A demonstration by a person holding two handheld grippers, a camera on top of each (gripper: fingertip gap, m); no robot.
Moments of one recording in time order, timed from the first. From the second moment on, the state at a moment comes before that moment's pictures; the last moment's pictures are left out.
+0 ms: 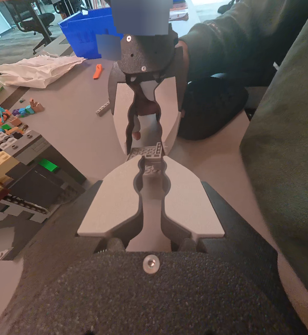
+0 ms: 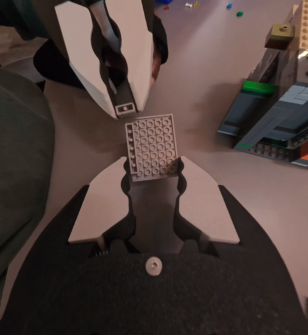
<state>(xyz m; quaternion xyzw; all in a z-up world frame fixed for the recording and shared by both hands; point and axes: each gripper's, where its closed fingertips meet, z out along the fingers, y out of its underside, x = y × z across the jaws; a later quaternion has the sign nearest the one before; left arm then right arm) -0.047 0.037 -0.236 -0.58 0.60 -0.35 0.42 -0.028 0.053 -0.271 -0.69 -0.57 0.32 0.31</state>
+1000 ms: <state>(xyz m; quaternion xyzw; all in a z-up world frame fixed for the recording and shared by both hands) -0.045 0.033 -0.240 -0.57 0.65 -0.29 0.41 -0.024 0.049 -0.263 -0.67 -0.57 0.34 0.34</state>
